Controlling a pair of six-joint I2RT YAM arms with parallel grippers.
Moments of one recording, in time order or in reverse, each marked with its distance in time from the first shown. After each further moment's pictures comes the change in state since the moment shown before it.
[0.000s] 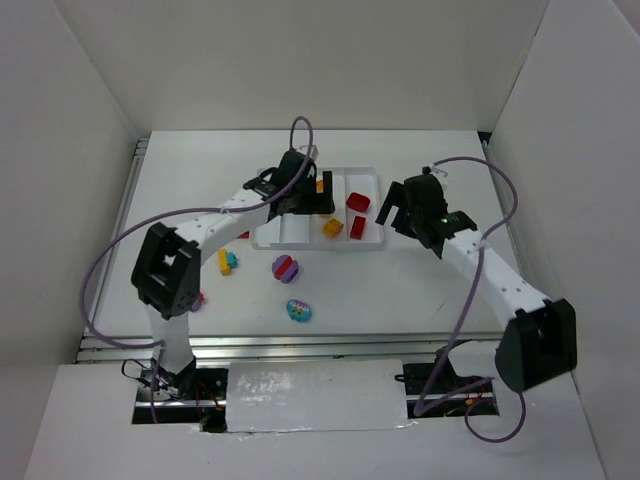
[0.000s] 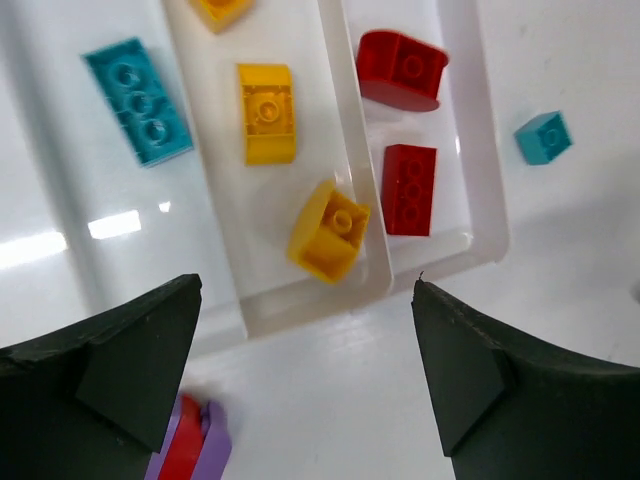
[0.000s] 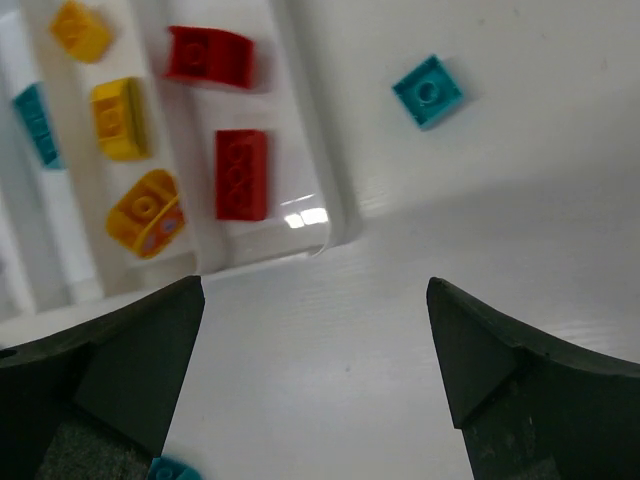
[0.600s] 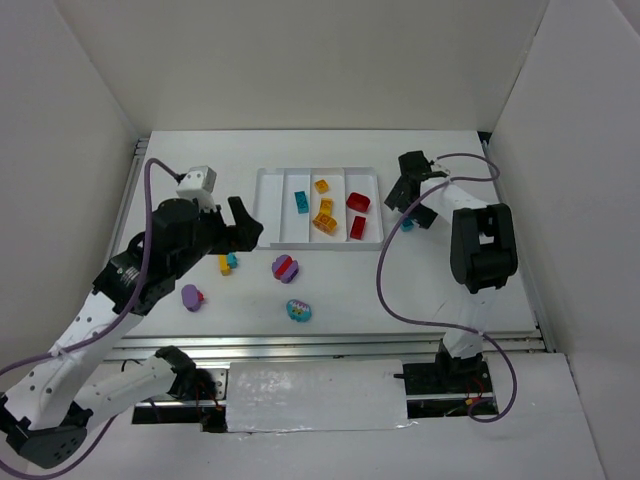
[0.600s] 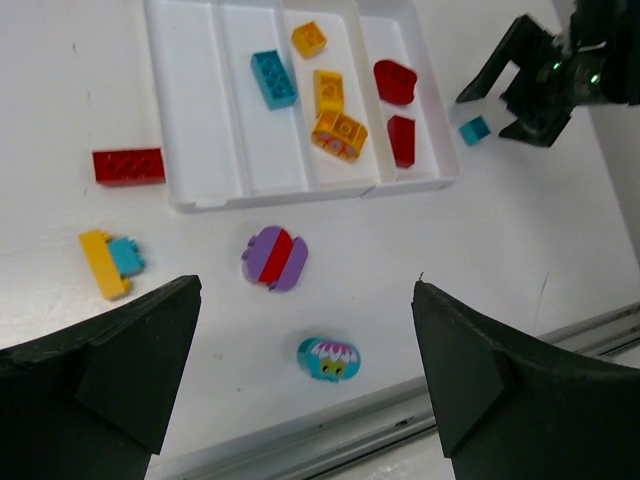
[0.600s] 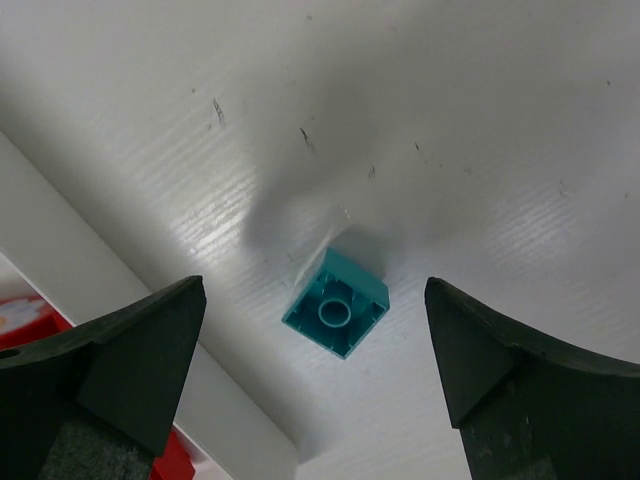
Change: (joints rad) left arm -0.005 -1.042 -0.427 -0.260 -0.175 -0.002; right arm -0.185 0.702 0.380 -0.062 0.112 0.131
